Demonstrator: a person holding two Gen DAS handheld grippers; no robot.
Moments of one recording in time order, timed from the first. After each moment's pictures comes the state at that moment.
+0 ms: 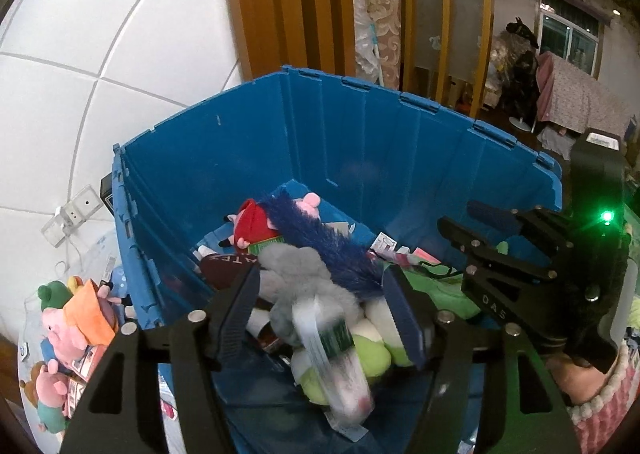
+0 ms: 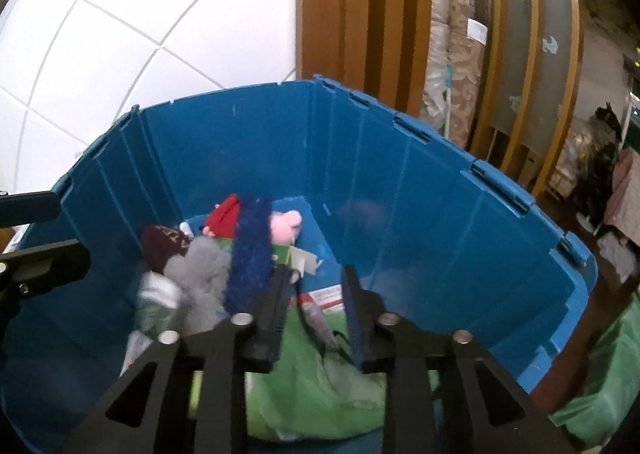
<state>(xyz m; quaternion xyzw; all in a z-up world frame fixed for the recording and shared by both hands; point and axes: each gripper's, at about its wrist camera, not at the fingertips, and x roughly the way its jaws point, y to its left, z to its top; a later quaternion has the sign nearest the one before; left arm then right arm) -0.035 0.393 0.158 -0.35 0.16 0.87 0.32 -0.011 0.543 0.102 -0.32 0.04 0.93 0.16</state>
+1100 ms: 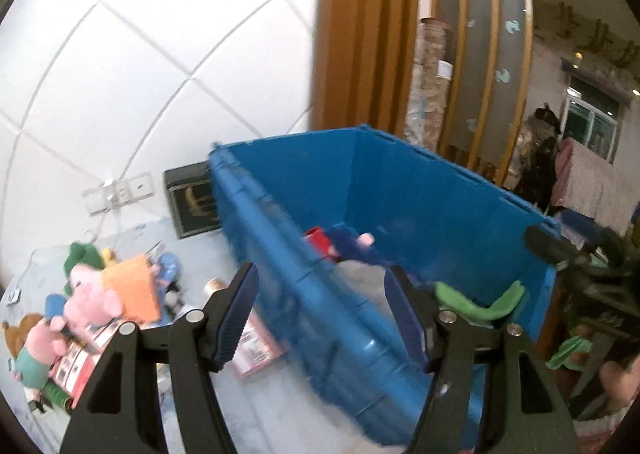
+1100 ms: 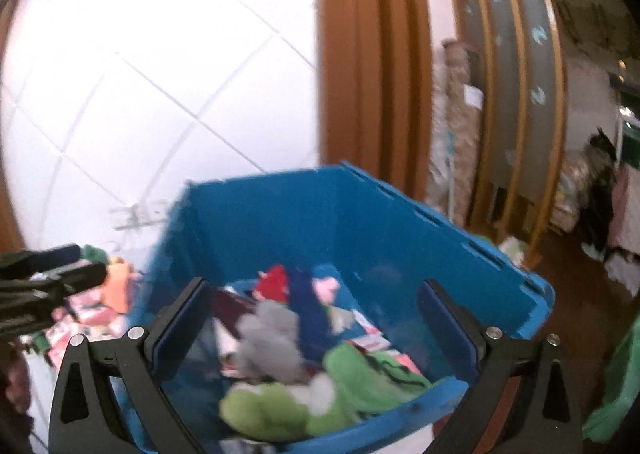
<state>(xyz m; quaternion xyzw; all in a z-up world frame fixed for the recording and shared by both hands) -0.027 0.227 0.174 -0.28 0.03 0.92 0.28 0.041 0.452 0.177 -0.19 0.03 0.97 0.15</state>
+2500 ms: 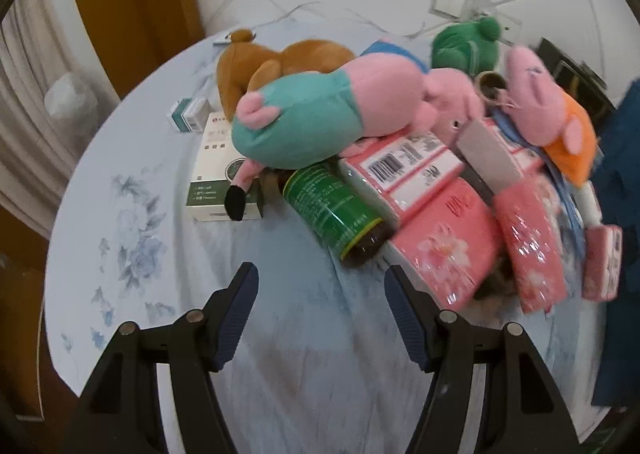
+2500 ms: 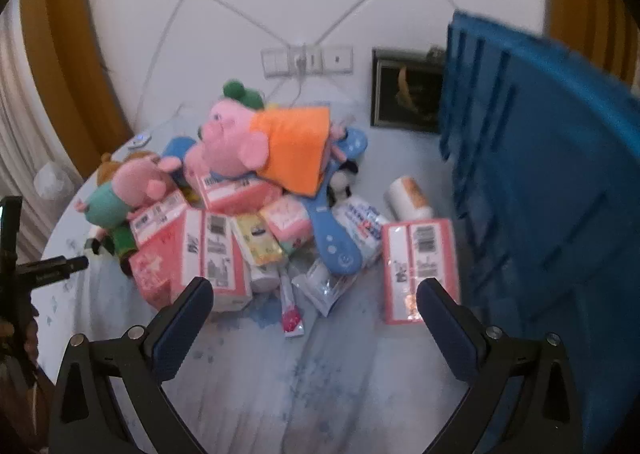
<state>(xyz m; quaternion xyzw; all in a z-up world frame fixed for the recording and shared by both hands) -0.101 -0.186 -0.053 -0.51 -0.10 0.85 -0.13 -0.155 0.199 0.006 -0.42 0.00 0.90 -0.09</state>
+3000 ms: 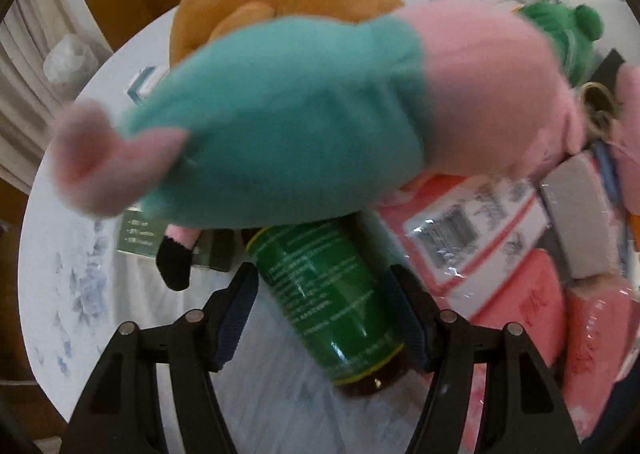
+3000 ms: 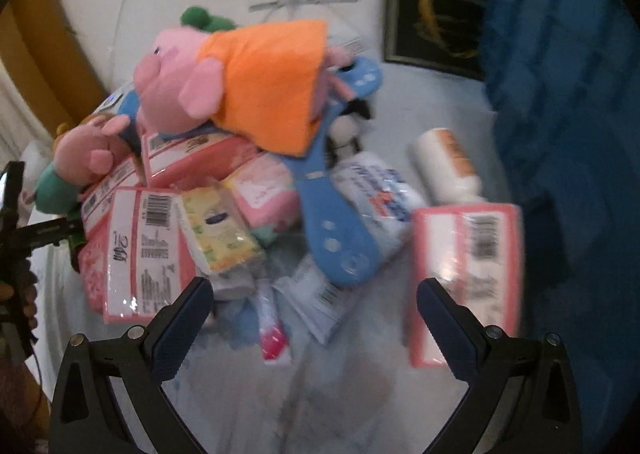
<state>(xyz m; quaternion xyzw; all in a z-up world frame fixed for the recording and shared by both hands) -0.199 -0.209 -0.126 -0.56 -0.13 0.79 -0.19 -0.248 0.182 -0.072 -0.51 -0.01 0.85 -0.11</state>
